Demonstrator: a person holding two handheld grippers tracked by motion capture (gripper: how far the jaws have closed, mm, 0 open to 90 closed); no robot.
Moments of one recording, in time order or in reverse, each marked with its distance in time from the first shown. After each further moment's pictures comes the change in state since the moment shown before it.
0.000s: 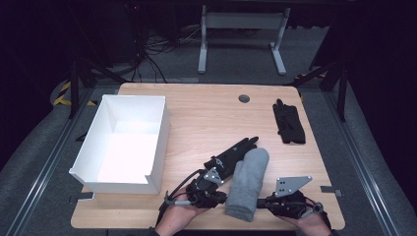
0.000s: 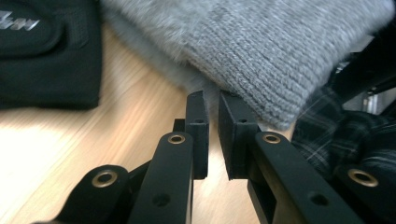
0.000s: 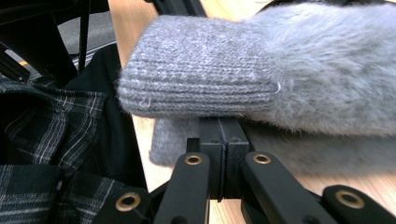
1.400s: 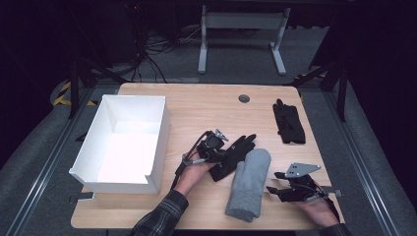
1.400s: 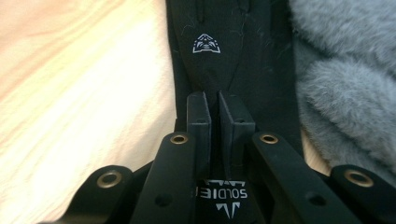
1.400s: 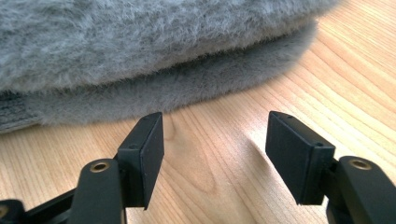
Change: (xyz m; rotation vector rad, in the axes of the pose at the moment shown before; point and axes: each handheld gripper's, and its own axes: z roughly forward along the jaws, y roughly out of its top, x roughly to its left) left arm 0.109 0.064 0.027 -0.032 0.250 -0.081; right arm -0.061 -0.031 -0.006 0.065 -0.319 0.106
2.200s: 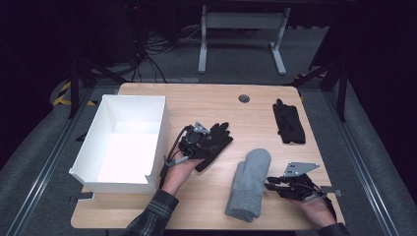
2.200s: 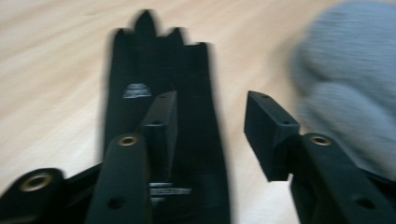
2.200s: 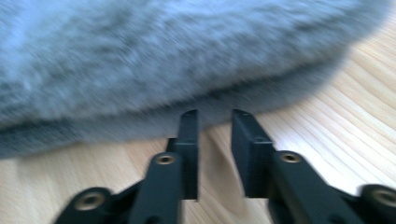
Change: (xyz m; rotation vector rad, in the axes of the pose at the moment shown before) left arm 0.002 -0.015 -0.052 -0.128 0.033 -0.079; right arm 0.005 0.010 0.002 -0.025 0.089 0.013
